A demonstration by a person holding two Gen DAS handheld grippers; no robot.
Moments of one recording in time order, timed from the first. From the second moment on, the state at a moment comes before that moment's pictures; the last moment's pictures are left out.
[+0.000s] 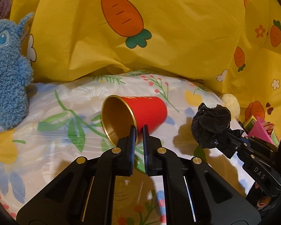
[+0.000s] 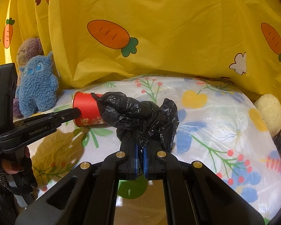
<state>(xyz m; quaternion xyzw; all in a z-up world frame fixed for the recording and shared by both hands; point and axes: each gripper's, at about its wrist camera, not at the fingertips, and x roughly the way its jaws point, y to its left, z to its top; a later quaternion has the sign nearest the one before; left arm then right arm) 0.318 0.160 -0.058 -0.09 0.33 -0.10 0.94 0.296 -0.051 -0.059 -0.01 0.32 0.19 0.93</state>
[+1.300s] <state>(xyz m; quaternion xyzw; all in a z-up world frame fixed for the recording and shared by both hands) 0.156 0.002 0.018 0.02 0.22 -0.12 0.97 0.145 -0.169 -0.001 0.04 0.23 0.15 0.96</state>
